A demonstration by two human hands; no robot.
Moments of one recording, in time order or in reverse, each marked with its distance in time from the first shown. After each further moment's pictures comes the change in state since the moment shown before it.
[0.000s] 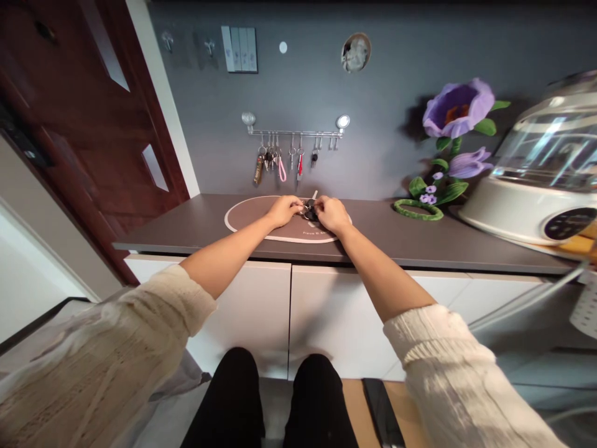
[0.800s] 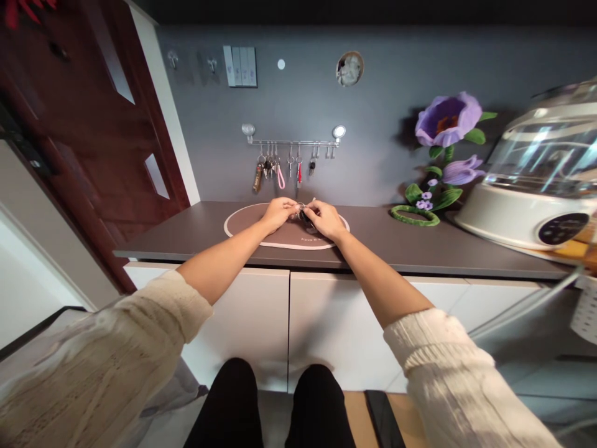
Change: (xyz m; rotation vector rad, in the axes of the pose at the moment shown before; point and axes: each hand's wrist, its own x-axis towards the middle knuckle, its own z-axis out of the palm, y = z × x) left_hand -0.004 0.014 -0.006 -0.636 0.109 -0.191; right_hand -0.005 -0.008 -0.002 0.337 0.001 -0.113
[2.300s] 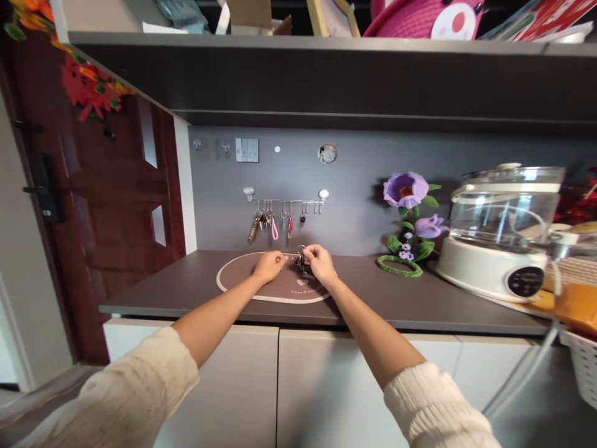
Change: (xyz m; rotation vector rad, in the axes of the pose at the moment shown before) left_hand 0.001 -0.006 -0.005 0.887 0.091 0.168; right_hand 0.014 0.016 -0.003 0.501 0.177 0.179
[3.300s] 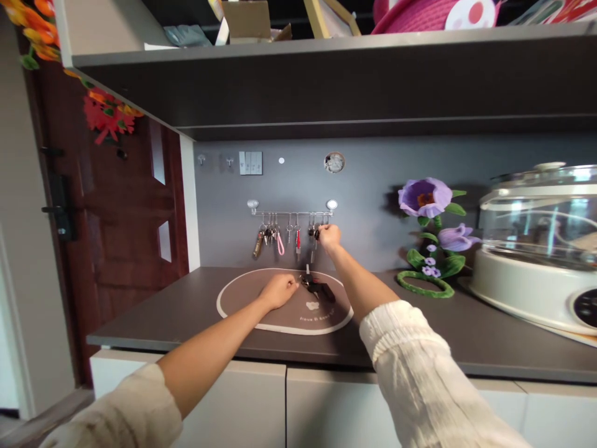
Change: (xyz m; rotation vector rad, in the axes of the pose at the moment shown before) left_hand 0.003 0.000 0.009 0.154 -0.180 0.057; right_hand 0.128 -0.026 0.001 0.064 0.309 0.182
